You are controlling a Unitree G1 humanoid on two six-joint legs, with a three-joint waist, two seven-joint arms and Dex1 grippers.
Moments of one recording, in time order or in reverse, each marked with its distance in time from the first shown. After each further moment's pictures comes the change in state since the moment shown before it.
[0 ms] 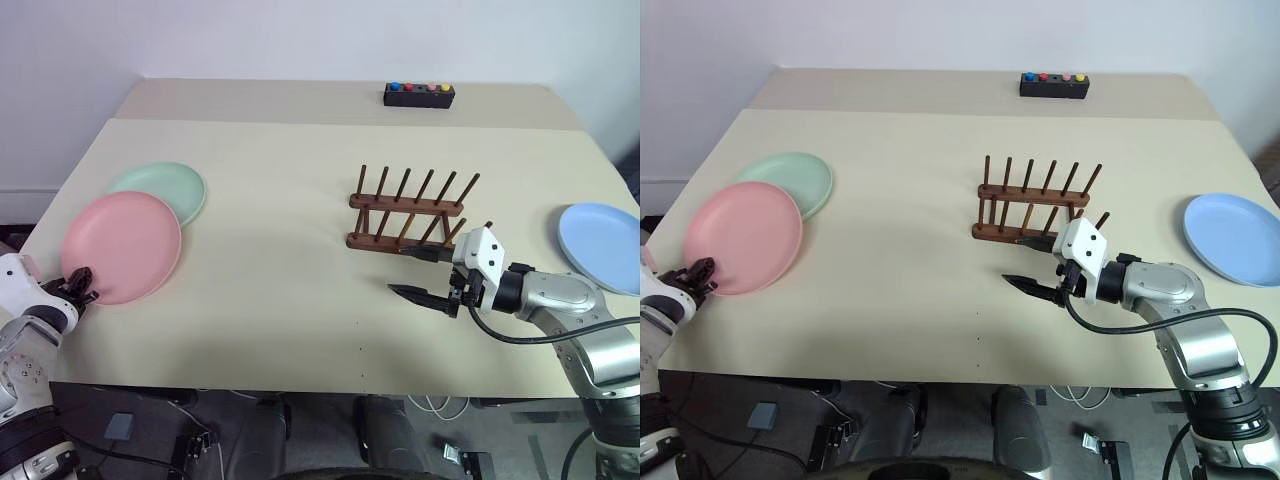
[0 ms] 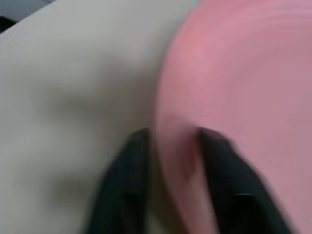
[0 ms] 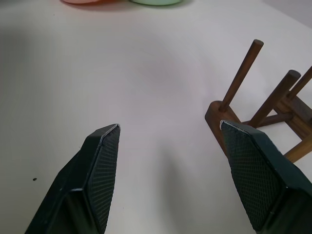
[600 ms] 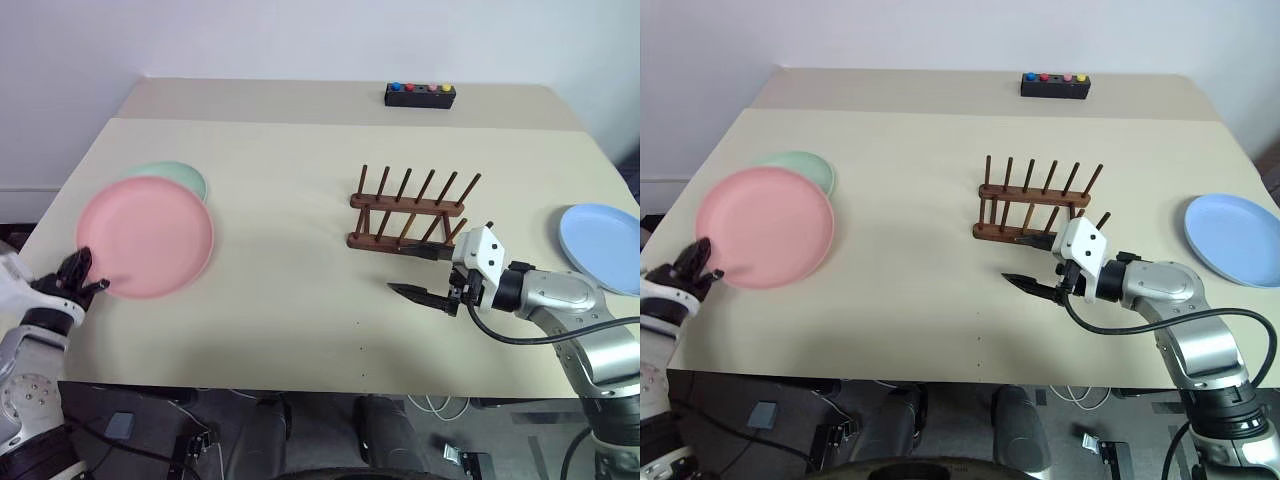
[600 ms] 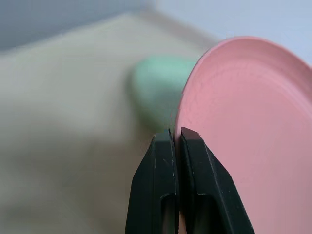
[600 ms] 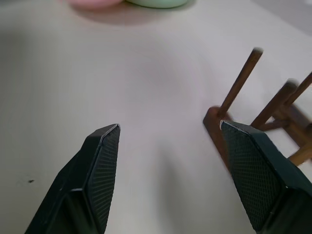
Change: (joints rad) left arm 0.016 -0.097 0.011 -0.196 -0.179 -0.149 -0.080; right arm -0.044 -0.004 0.013 -0.010 -0.032 -0.019 -0.004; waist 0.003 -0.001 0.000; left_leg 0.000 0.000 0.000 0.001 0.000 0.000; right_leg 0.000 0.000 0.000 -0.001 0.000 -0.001
